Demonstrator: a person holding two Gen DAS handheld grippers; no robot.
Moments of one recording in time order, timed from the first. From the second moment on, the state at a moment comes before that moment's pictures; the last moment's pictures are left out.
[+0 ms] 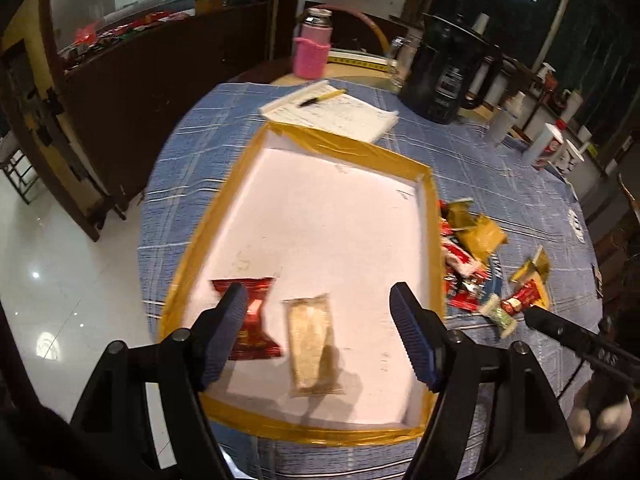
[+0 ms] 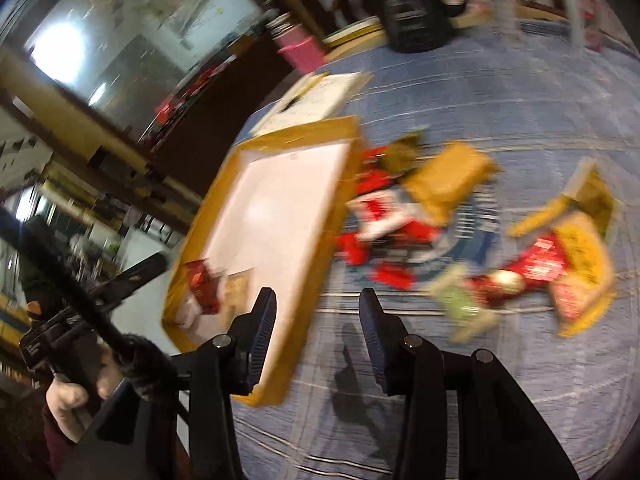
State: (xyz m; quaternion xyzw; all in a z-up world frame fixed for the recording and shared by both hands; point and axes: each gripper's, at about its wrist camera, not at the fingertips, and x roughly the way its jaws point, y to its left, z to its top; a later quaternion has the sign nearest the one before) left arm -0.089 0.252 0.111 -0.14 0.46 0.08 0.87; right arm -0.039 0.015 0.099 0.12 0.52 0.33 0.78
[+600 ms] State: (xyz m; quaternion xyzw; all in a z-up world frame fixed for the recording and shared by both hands) left arm -0.029 0.101 0.074 -0.07 0.53 -0.11 0.84; right arm -0.008 -0.088 0.064 0.20 0.54 0.22 0.78
